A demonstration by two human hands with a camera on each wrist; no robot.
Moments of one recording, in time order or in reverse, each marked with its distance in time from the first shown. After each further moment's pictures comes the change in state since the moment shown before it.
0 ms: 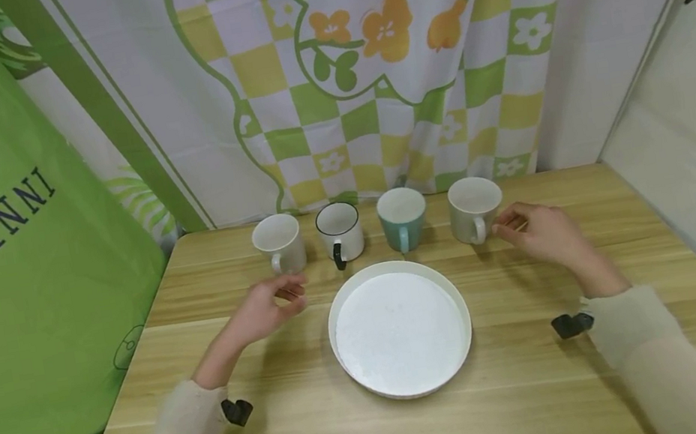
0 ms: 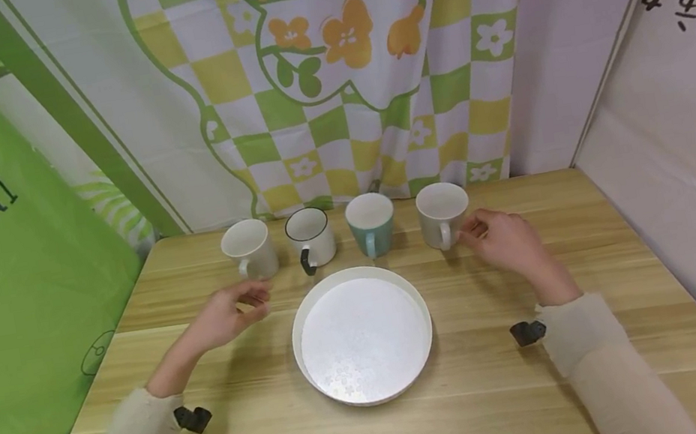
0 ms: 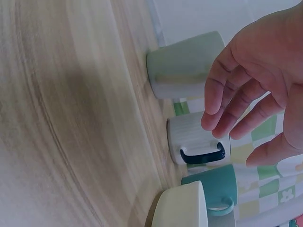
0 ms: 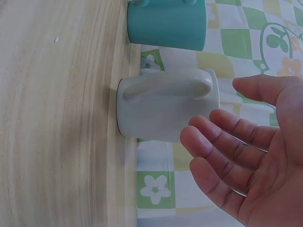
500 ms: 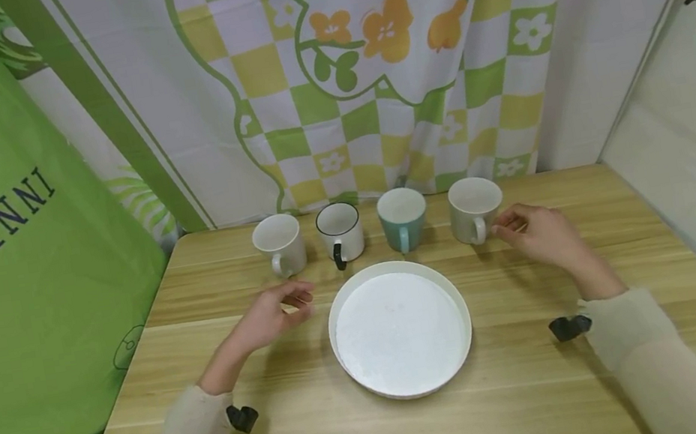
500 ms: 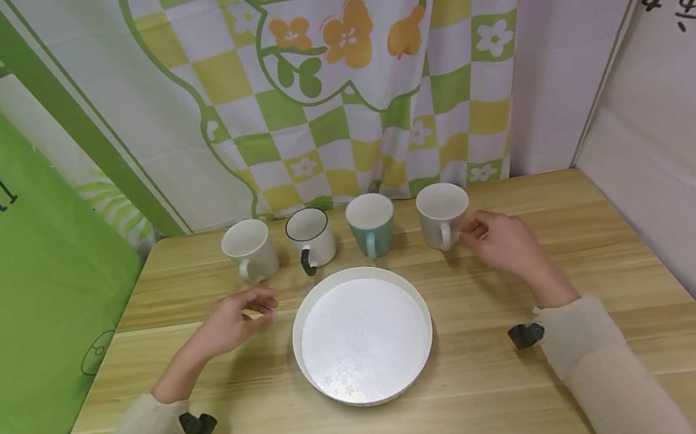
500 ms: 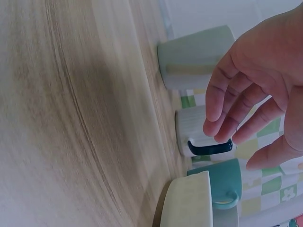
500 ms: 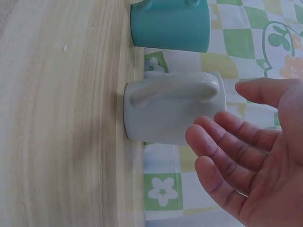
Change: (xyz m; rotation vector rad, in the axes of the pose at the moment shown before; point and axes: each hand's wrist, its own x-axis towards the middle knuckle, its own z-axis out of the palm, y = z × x) left_hand -0.003 -0.005 0.013 -0.053 -0.027 0.018; right_hand 0.001 0.005 0.007 0.027 0.031 0.009
